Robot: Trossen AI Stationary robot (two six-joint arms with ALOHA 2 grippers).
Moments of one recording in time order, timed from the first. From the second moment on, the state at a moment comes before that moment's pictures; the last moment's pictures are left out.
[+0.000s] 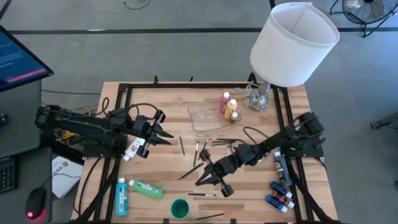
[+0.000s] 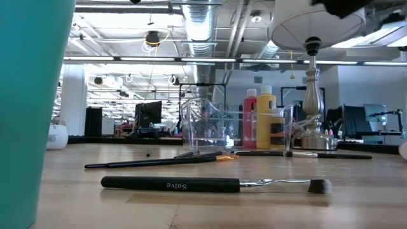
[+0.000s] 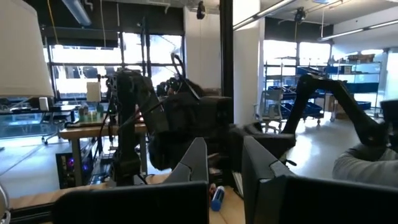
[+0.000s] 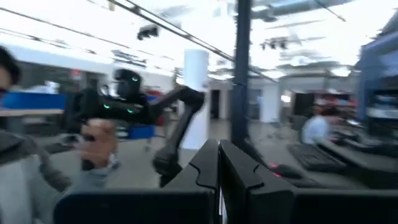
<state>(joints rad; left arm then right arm) -0.08 0.92 0.51 0.66 0.24 -0.03 0.39 1.83 0.98 1.19 -0.19 0.04</state>
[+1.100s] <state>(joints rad) -0.33 0.77 0.28 0.91 0.01 0.00 0.50 2.03 1.40 1.13 -0.06 -0.19</state>
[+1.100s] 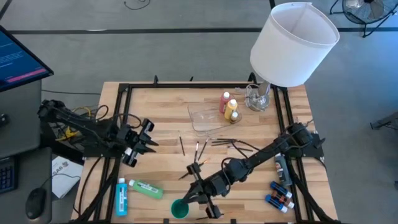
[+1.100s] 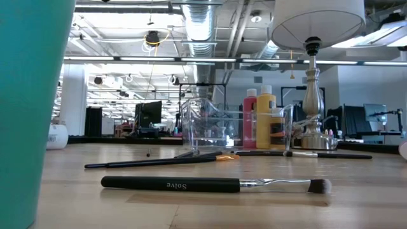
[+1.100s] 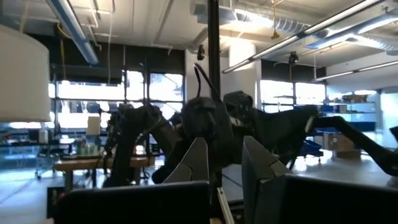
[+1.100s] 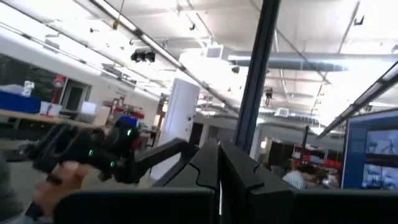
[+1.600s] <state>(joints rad) -0.61 0.79 0.28 0.99 0.01 0.04 0.56 2.34 1.86 0.90 0.15 -0.25</state>
